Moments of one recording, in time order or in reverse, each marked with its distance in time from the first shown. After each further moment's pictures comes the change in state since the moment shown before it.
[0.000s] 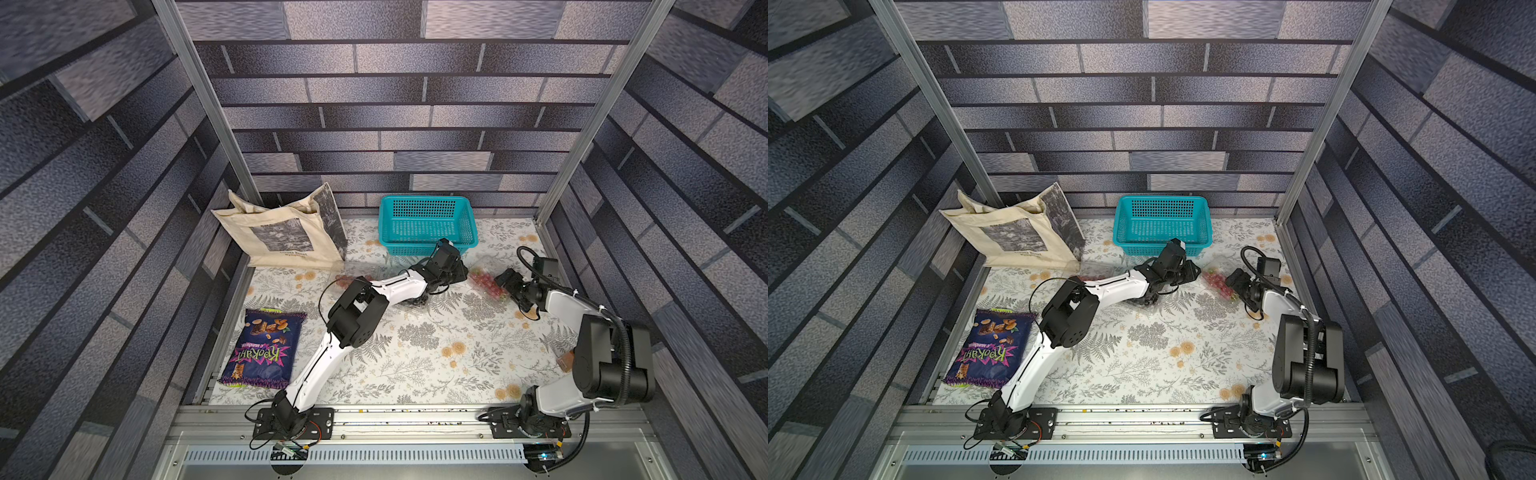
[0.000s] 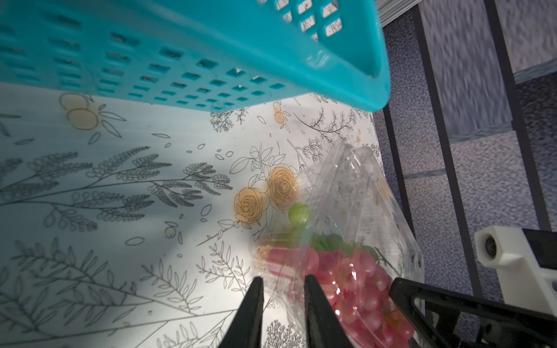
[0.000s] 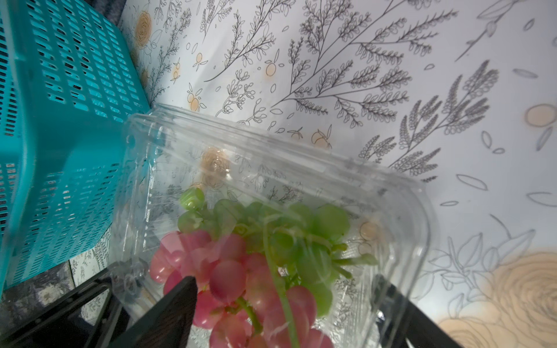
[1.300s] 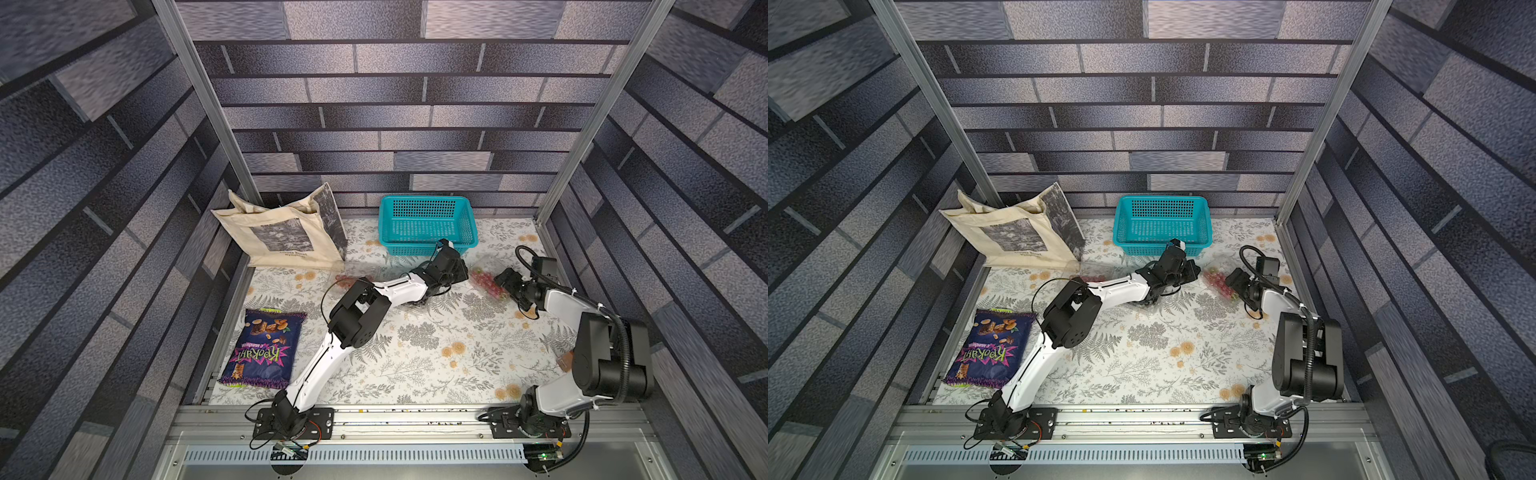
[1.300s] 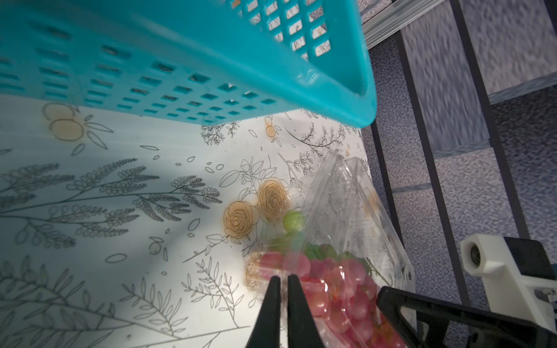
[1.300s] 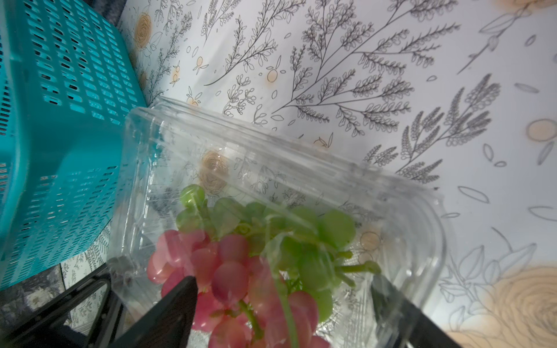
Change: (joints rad) left arm -0.010 0.010 -0.037 0.116 -0.035 -0.038; right arm 0.014 0.016 0.005 0.015 0.017 -0.014
